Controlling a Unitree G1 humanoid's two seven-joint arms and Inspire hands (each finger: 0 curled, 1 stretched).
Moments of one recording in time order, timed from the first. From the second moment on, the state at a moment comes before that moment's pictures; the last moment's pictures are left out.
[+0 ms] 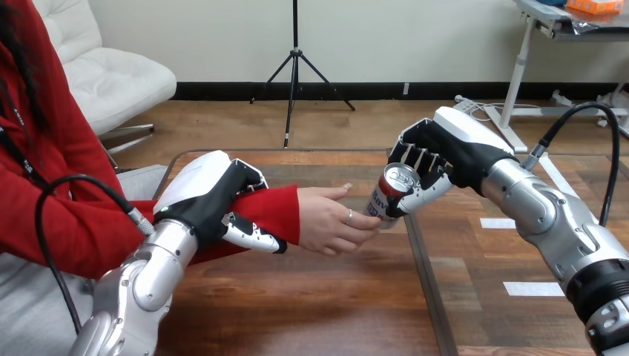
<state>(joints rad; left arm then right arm) -0.29 0.34 -0.17 0.18 0.60 0.04 -0.21 -0.78 -0.45 0.30 0.95 -0.47 -0.32 0.14</state>
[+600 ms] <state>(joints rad) -0.30 0.33 -0.18 0.20 0.60 0.04 -0.21 -0.78 -0.42 0.30 0.92 -0.47 -0.31 0.14</state>
